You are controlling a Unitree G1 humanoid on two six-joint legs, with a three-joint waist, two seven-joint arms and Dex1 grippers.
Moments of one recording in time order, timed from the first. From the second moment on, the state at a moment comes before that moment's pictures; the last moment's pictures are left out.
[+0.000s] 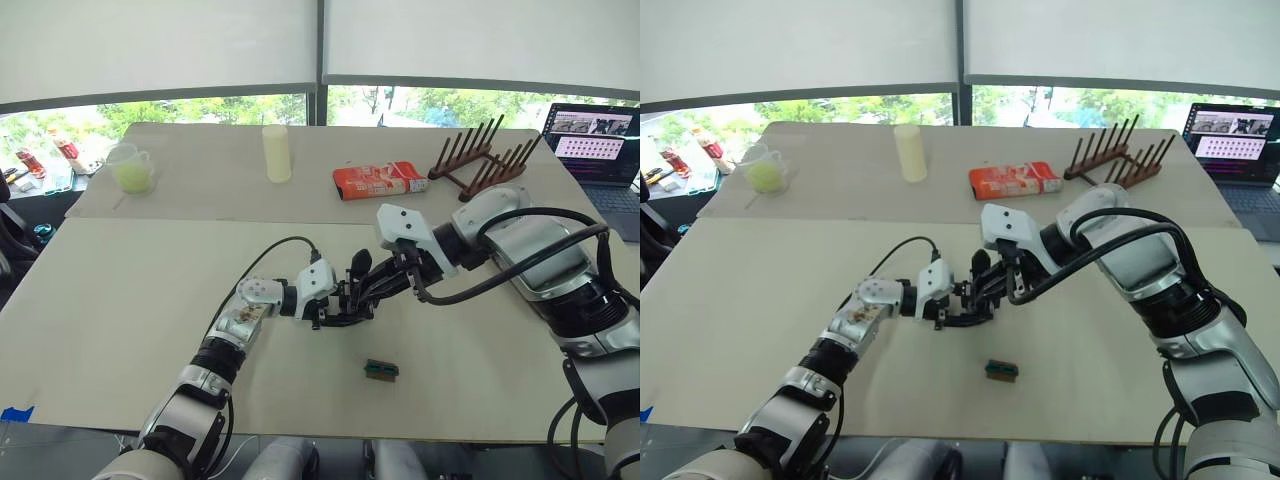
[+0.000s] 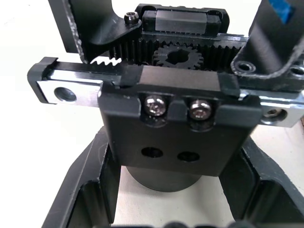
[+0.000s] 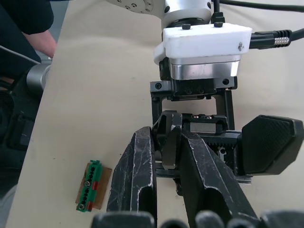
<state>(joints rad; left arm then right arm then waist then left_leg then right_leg) -0.61 0.21 -0.28 0.53 -0.08 -0.04 -1.15 -0.92 -0.78 0.46 -0.14 0.26 0.78 1.43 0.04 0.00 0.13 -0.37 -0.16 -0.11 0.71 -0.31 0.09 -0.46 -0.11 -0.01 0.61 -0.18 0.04</state>
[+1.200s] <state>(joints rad) -0.62 0.21 -0.26 0.53 -0.08 0.00 -1.18 -0.88 -0.73 0.39 -0.15 0.23 0.85 1.42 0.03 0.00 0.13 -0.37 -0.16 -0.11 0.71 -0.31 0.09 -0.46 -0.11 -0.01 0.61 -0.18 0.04</state>
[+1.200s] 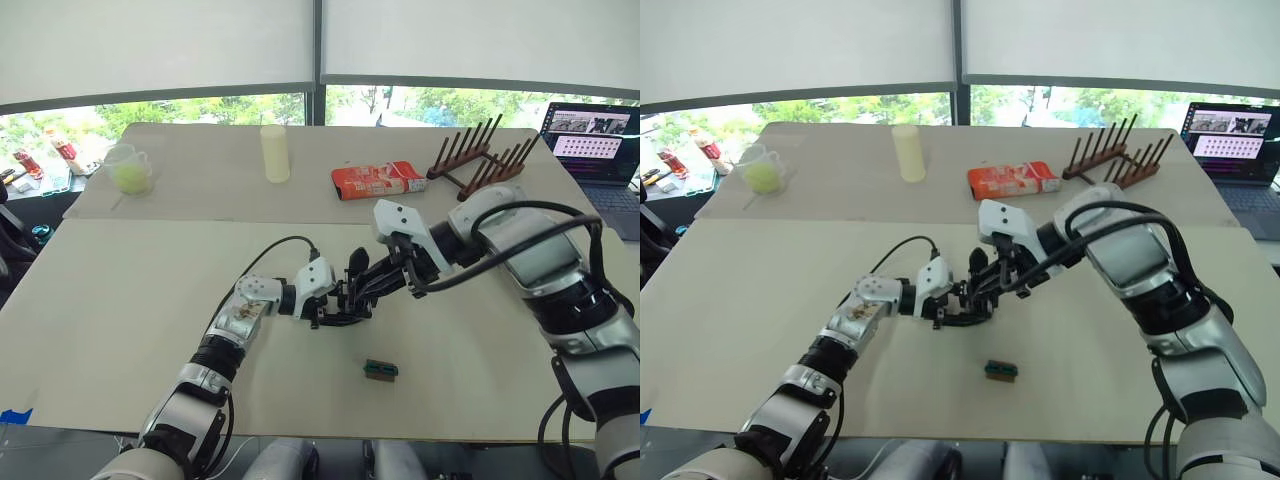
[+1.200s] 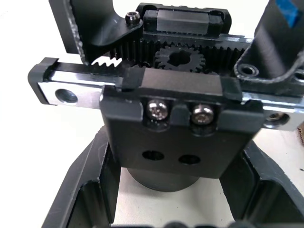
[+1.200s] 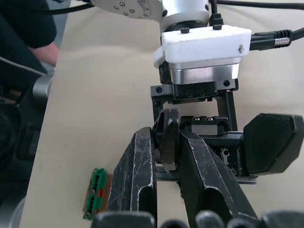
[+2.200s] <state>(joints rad) -0.62 0.24 -0.26 0.51 -0.08 0.00 -1.22 -0.48 -0.59 0.13 -0.22 0.37 0.57 1.22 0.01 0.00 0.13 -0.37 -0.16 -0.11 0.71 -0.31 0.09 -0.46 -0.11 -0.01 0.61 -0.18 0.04</state>
